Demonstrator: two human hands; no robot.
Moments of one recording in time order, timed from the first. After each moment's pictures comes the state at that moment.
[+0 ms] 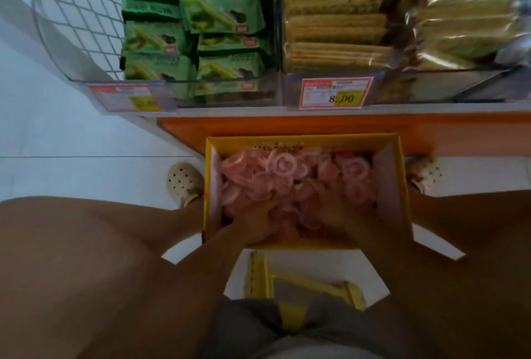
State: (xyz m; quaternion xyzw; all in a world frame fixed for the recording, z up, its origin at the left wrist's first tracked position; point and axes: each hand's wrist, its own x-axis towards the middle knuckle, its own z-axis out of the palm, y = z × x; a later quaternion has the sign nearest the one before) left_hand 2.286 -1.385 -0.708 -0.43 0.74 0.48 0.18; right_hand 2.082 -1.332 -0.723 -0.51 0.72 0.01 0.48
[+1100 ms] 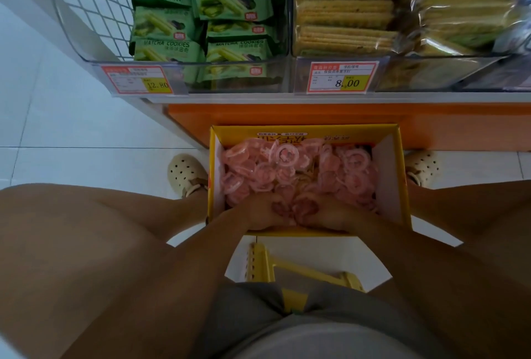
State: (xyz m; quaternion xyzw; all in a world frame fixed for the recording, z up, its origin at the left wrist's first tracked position) left_hand 2.287 -1.388 -0.691 -0.40 0.71 0.54 0.20; right_hand 2.103 -1.321 -0.670 -0.48 0.64 -0.01 0.60
